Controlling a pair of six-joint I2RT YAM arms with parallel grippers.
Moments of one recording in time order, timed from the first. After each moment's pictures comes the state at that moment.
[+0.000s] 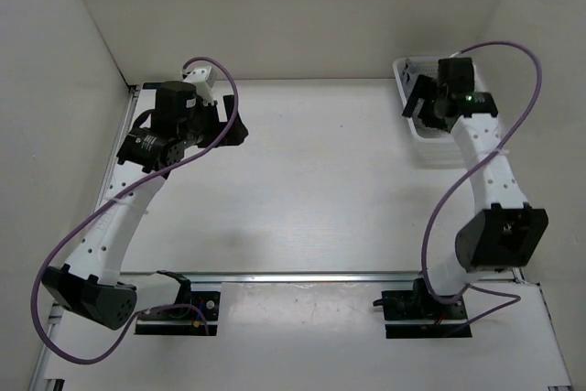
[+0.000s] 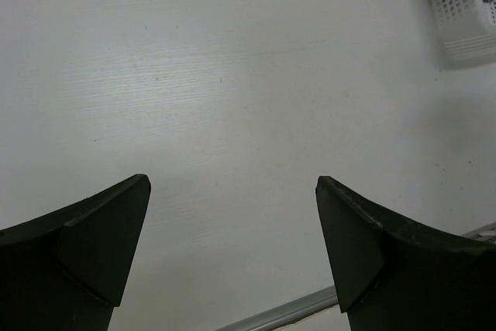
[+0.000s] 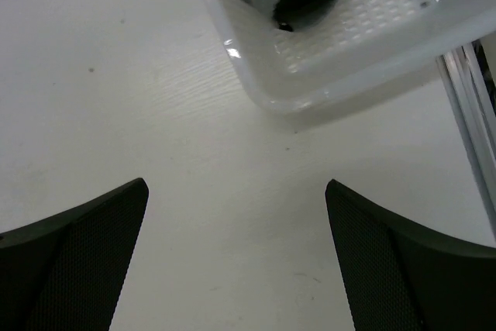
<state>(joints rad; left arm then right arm) -0.35 1.23 1.45 -0.78 0.05 -0.31 0.09 1.51 1.54 -0.83 0.18 0.34</state>
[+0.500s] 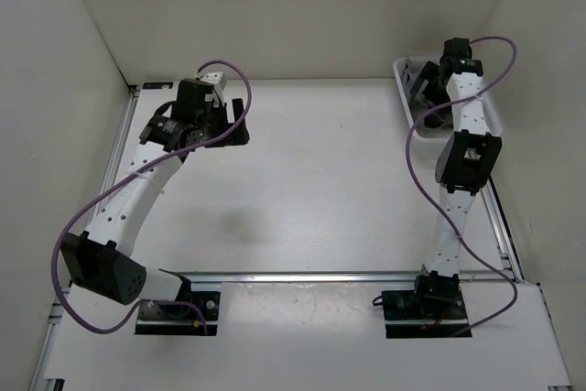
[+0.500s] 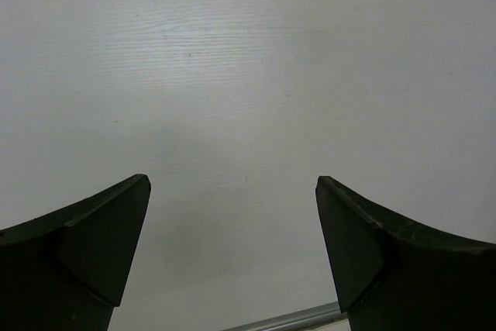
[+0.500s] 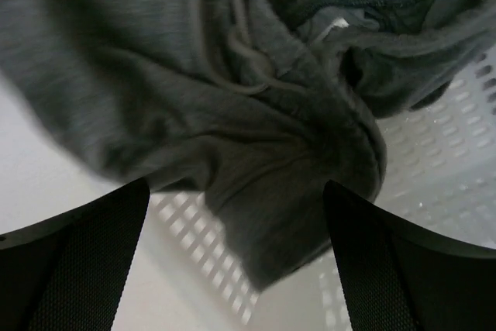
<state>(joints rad) -0.35 1.37 1.45 -0.79 -0.01 -0.31 -0.12 2.40 2.43 -0.99 0.04 0.39</state>
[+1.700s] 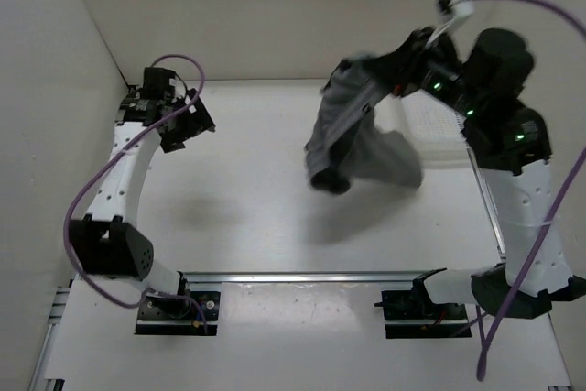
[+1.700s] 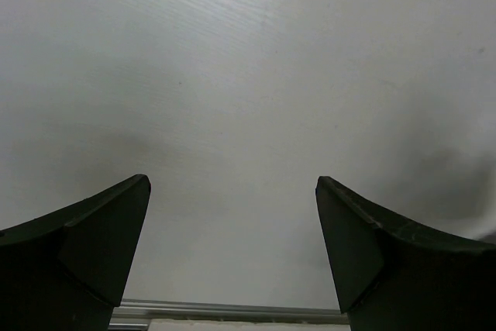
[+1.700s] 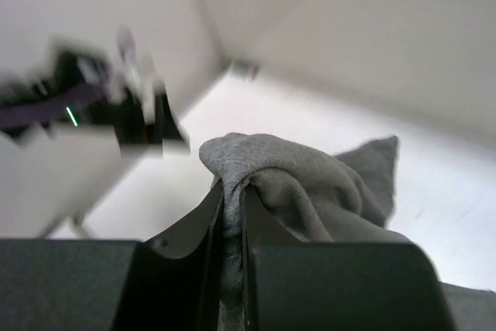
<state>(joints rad) -0.10 1.54 1.56 -0.98 0.01 -0.51 0.37 1.37 2.10 -0.72 -0.33 0.29</state>
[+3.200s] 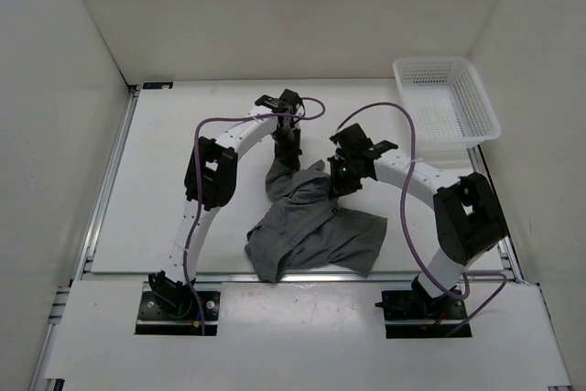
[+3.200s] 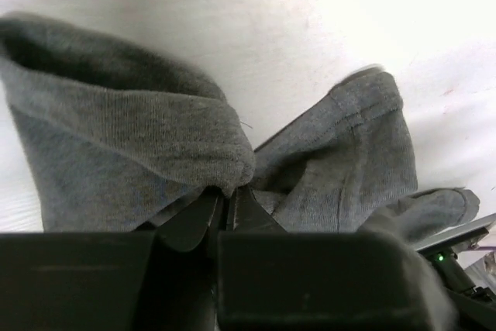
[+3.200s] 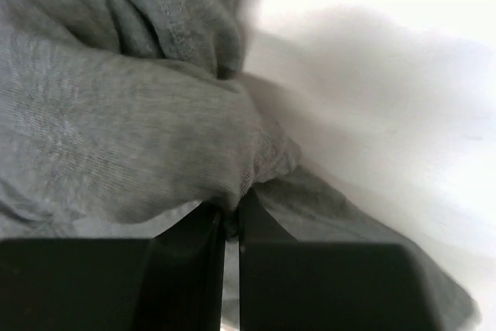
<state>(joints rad) -0.53 2.43 2.14 -1.06 0.26 -0.49 0.56 1.66 1.08 -0.55 -0.20 0.38</state>
